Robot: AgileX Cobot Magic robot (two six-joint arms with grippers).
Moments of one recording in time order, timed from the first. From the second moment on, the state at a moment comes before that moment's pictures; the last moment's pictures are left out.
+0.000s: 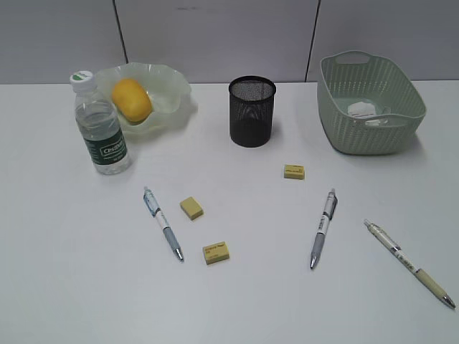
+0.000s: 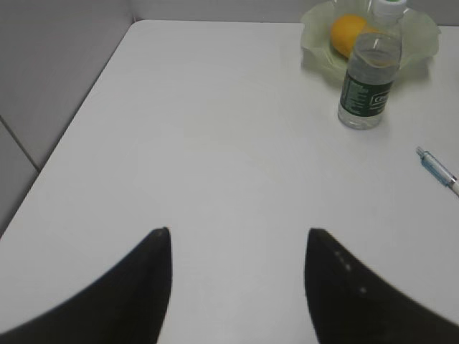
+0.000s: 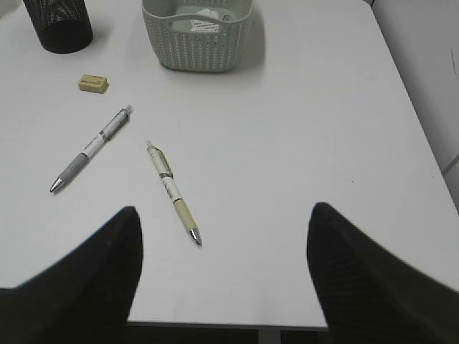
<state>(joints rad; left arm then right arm) 0.12 -0.01 -0.53 0.00 1.07 0.00 -0.01 -0.01 -0.50 0.04 1.04 -0.10</state>
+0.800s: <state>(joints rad) -0.05 -0.01 -0.52 0.00 1.07 0.00 -0.01 -0.01 -0.50 0.05 1.04 -0.10</state>
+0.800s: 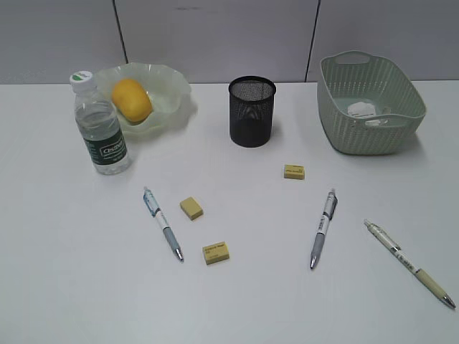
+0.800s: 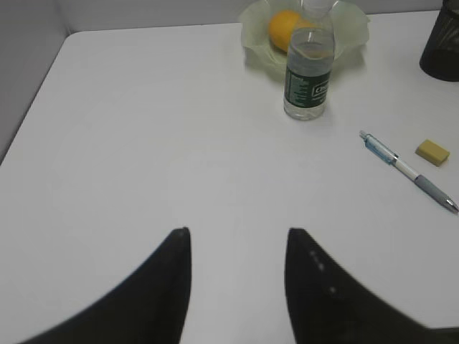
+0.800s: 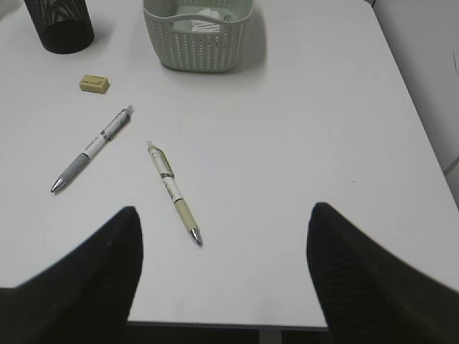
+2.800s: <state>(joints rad) -0.05 -0.01 -0.52 0.00 1.07 0.00 0.00 0.79 -0.85 0.06 1.18 -0.09</state>
